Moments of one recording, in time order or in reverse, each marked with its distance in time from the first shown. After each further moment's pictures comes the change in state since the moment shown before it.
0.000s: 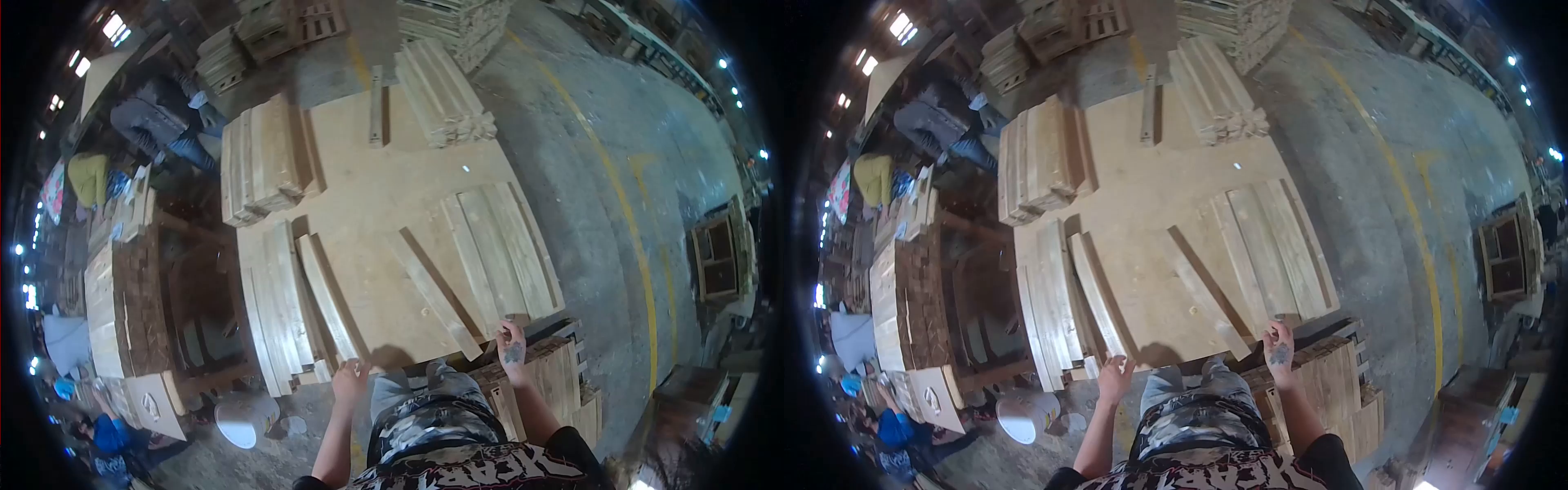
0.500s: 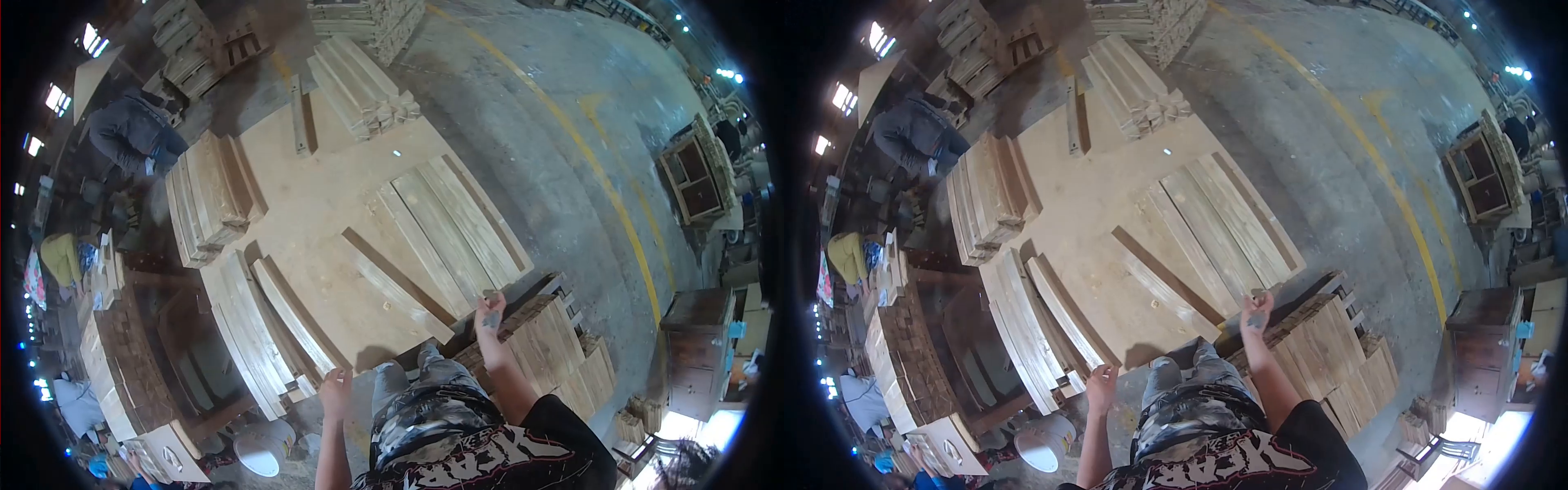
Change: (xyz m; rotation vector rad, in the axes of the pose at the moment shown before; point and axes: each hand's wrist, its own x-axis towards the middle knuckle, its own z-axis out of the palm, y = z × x) left_hand -0.007 0.014 0.007 -0.067 -0.089 0.075; right_hand 0.012 0.094 0.060 0.664 0.548 0.405
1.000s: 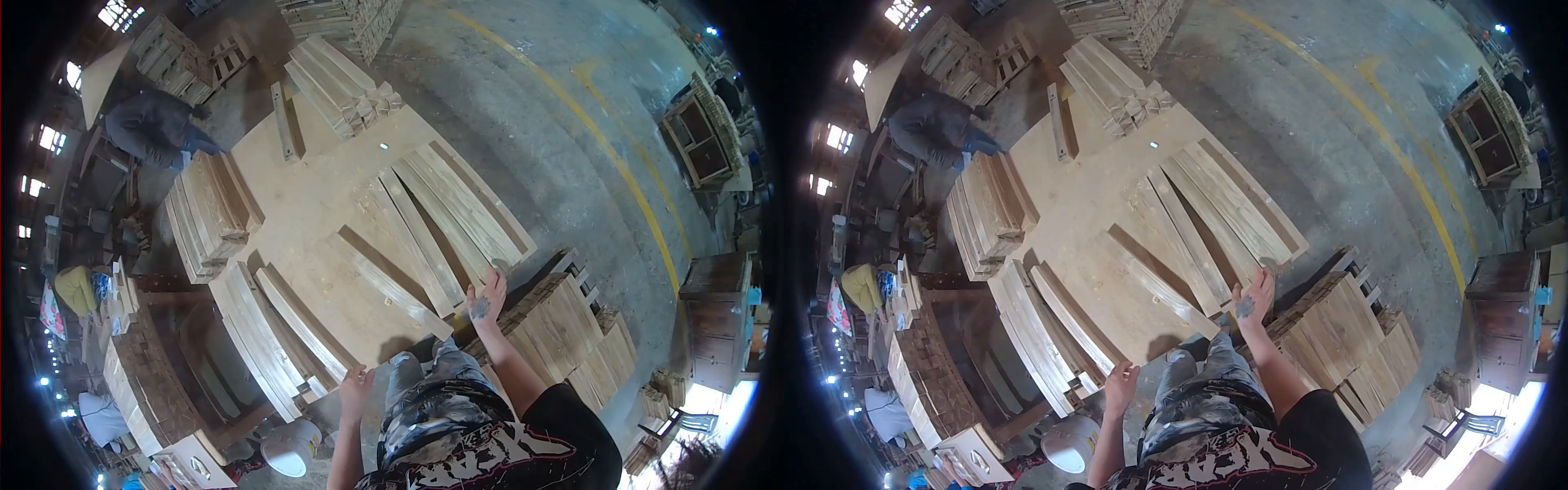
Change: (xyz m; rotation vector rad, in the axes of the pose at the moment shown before) left_hand -0.008 0.043 0.007 0.031 -0.111 0.090; right_hand -0.022 -0.097 0.016 -0.904 -0.024 -0.483
